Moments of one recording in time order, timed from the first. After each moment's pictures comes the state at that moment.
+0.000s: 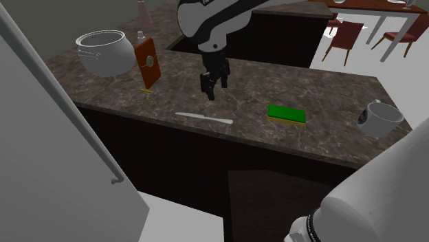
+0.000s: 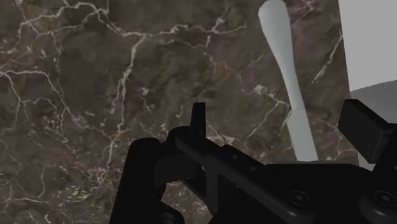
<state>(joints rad) 0.37 -0.01 0.25 -2.07 -0.04 1.91 -0.36</state>
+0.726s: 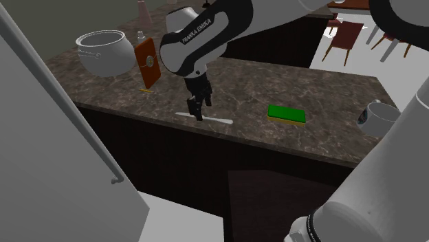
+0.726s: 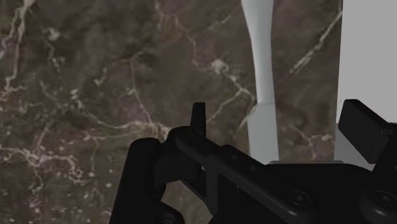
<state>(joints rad) 0.44 0.14 0.31 -2.07 -0.11 2.00 -0.40</state>
